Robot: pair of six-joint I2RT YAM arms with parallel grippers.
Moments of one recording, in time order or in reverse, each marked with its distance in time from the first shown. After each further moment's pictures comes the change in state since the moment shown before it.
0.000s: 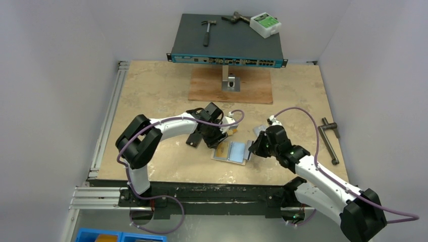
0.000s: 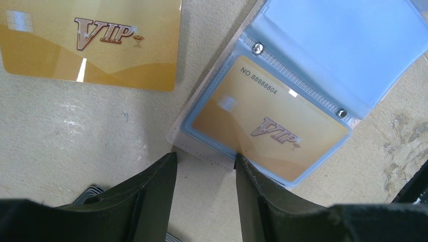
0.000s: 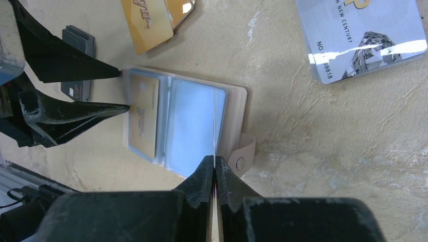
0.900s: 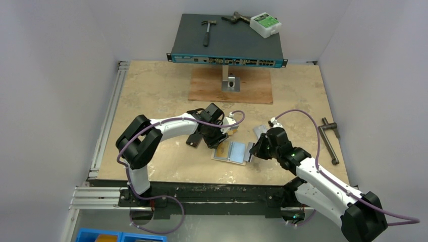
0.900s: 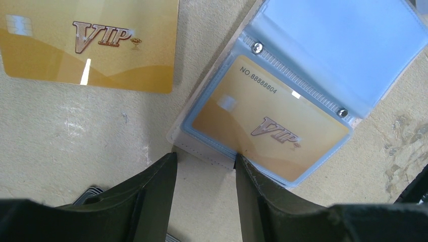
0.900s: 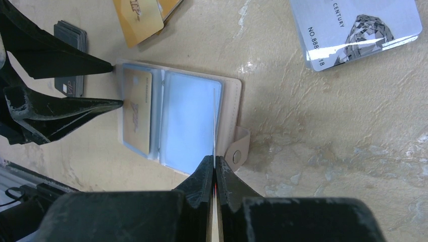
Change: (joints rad) left arm -0.013 -0.002 0.000 0.004 -0.016 0.003; right arm 0.000 -0.048 -0.027 -0.016 0.000 0.017
